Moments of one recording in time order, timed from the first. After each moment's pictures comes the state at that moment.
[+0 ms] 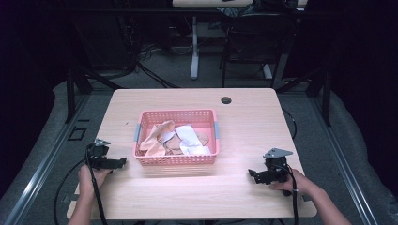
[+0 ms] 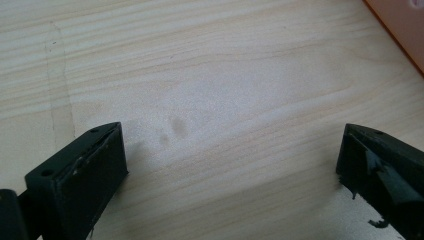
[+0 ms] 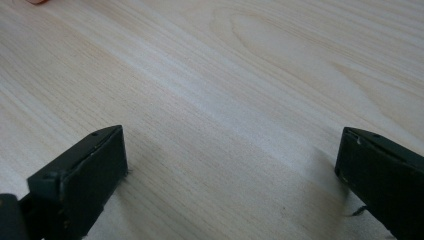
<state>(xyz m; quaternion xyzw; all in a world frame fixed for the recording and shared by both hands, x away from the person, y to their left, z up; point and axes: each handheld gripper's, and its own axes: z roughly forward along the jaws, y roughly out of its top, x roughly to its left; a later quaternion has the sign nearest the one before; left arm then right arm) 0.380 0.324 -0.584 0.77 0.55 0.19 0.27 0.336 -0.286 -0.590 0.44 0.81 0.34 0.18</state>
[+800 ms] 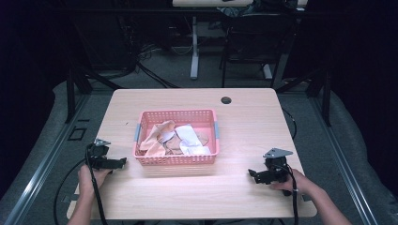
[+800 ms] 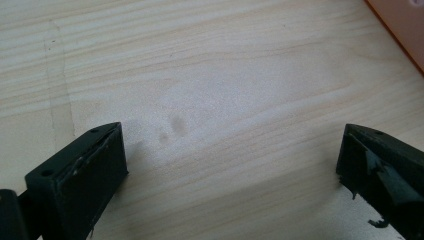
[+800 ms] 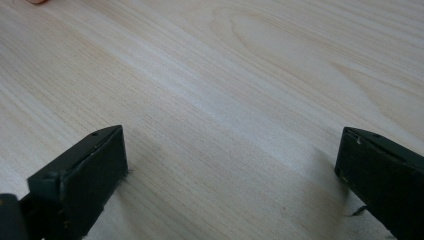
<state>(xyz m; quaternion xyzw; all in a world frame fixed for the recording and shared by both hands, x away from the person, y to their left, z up) 0.380 0.324 -0.584 0.77 0.55 0.19 0.27 0.336 -0.286 -0.590 0.44 0.81 0.34 0.18</state>
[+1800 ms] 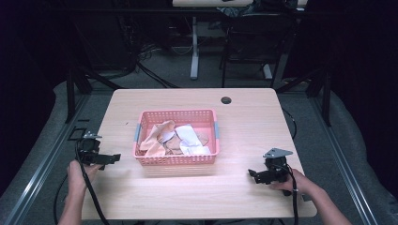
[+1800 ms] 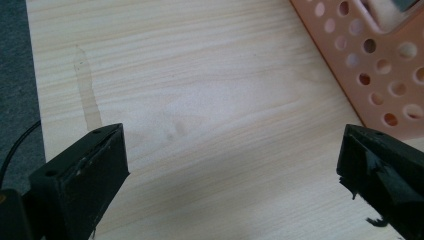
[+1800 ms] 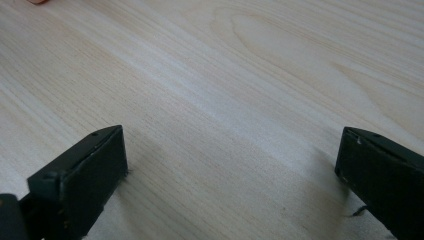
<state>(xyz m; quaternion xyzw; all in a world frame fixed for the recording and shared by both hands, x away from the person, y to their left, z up) 0.375 0.337 -0.537 0.77 0.55 0.14 0.28 0.337 -0.286 -0.590 0.43 0.82 0.34 0.18</state>
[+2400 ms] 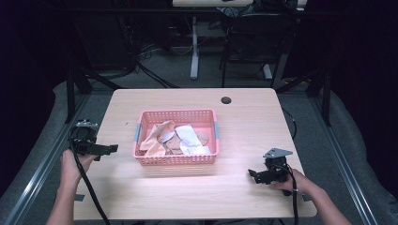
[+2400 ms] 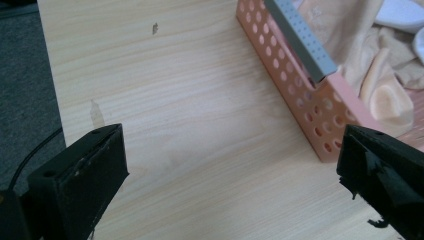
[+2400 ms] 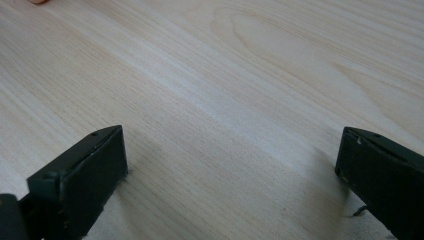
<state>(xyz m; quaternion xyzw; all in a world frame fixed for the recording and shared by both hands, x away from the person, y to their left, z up) 0.382 0.331 -0.481 0.78 0.53 0.14 0.30 0.337 -0.286 -0.590 0.43 0.82 0.34 0.18</state>
